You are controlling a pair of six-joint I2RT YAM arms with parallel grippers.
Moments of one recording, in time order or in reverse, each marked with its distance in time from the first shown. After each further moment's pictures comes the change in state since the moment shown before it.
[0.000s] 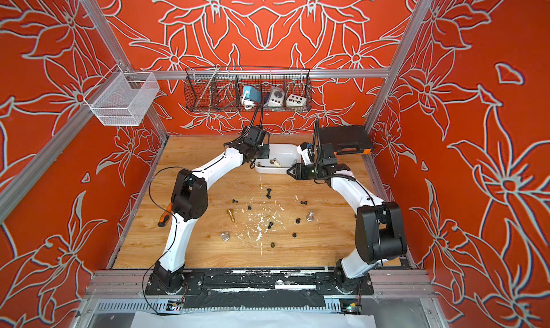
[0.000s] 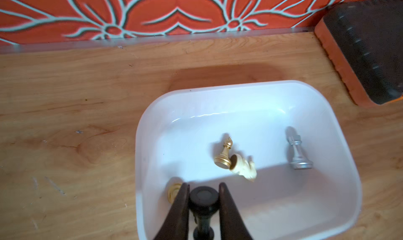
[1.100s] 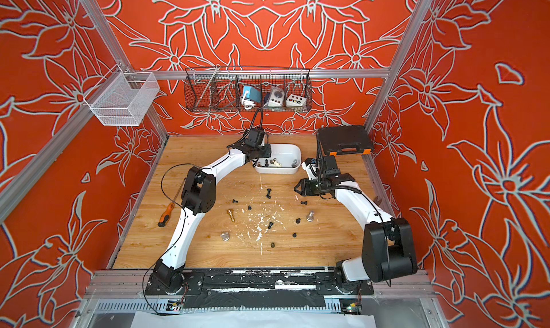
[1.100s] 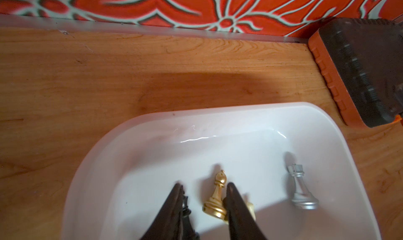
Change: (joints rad) left arm 0.038 0.158 0.117 0.113 0.144 -0.072; right arm 0.000 -0.114 -0.097 -0.177 0.121 -0.030
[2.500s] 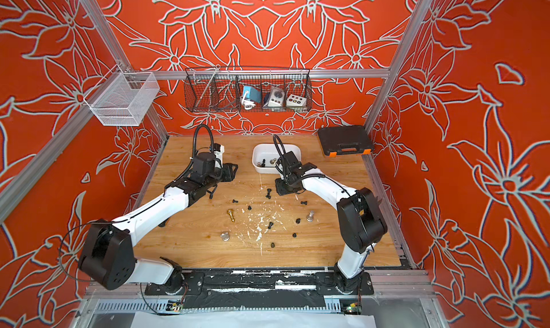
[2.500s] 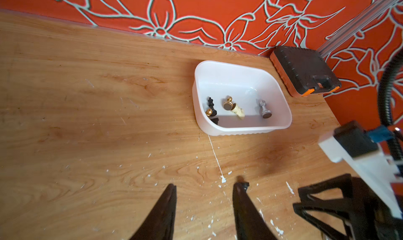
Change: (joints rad) left arm 0.079 -1.122 -1.260 0.337 0.030 0.013; right arm 0.343 0.331 0.304 -0.094 0.400 0.143
